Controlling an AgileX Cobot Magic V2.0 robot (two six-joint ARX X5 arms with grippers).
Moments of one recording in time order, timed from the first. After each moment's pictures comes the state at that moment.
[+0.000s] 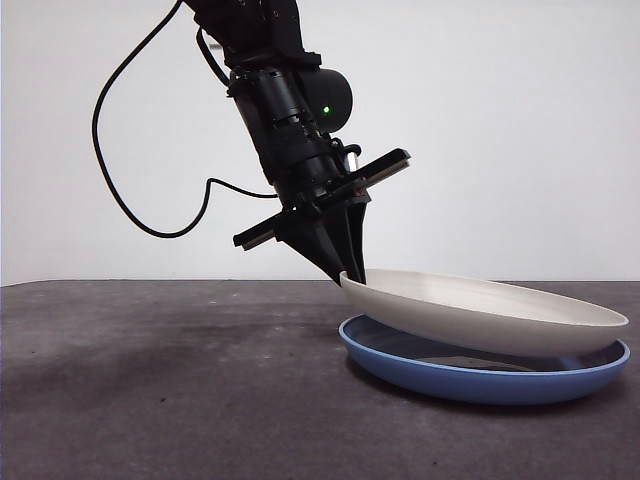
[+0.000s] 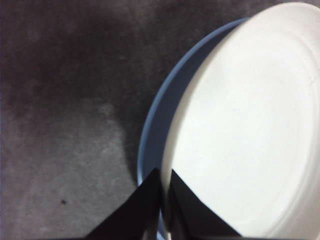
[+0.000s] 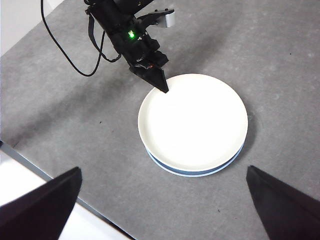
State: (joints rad) left arm -0.63 2.19 1.89 -0.98 0.37 -0.25; right arm 0.27 0.62 1.23 -1.24 -0.34 0.05
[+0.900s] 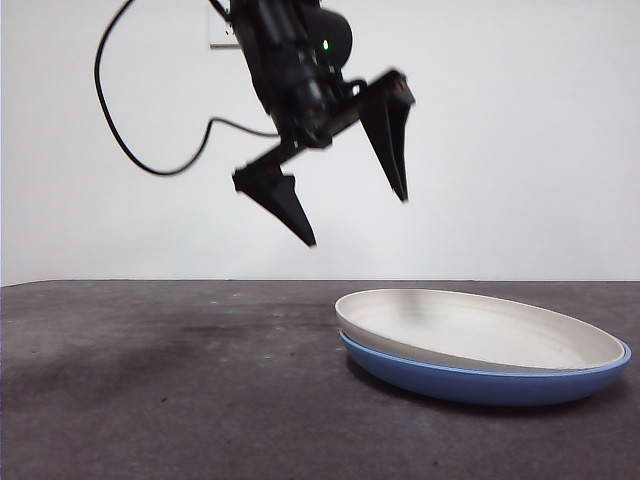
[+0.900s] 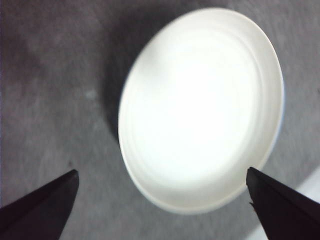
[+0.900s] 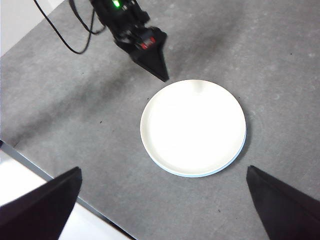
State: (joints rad) left arm -0.63 2.19 2.15 -1.28 0.37 -0.11; right arm 0.27 0.62 1.23 -1.24 -0.34 0.05
